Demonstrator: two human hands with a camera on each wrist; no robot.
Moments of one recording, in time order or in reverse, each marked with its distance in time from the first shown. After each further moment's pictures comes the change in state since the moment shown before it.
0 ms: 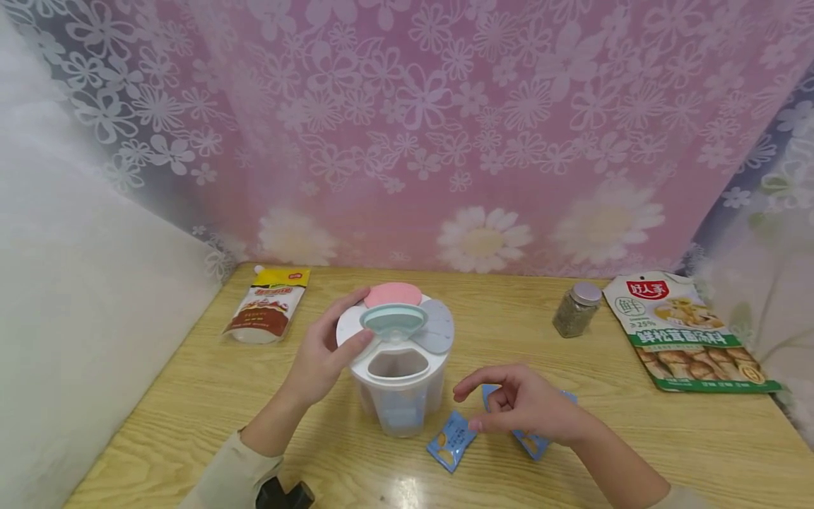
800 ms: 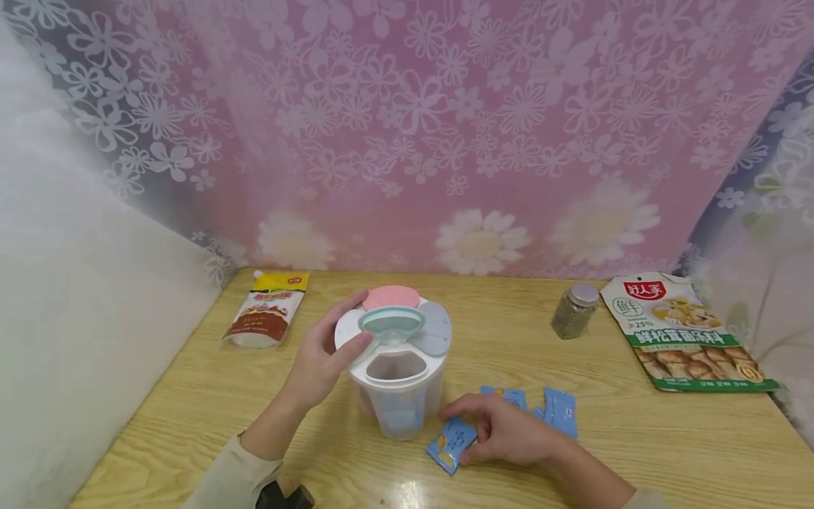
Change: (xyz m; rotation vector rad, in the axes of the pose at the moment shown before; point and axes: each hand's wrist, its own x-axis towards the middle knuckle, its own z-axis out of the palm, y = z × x) left_hand 0.000 0.001 0.000 0.009 -0.006 -0.001; right_hand 0.000 0.057 0.016 -0.165 -0.031 0.135
